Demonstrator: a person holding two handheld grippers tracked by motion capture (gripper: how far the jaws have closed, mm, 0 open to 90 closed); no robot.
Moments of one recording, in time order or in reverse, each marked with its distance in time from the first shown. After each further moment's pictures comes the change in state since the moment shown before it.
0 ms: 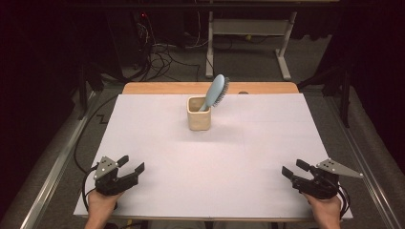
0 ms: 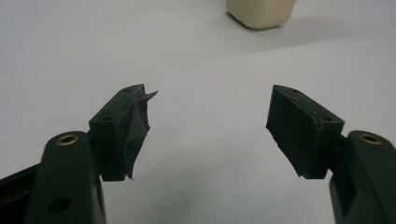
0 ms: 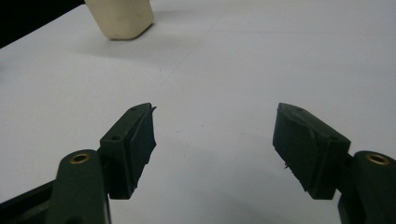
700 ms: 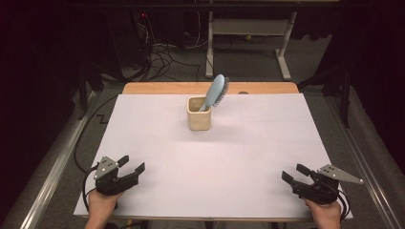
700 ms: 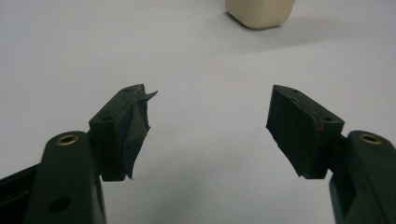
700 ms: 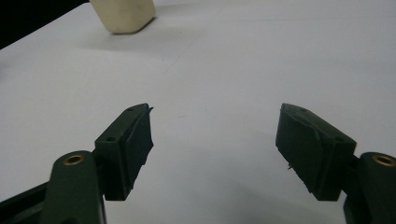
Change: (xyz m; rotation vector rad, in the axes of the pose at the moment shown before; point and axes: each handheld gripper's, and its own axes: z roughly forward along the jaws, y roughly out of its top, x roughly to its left) left arm 0.000 0.000 0.001 0.003 -0.004 -0.002; right arm 0.000 -0.014 -0.003 -0.004 0.011 0.020
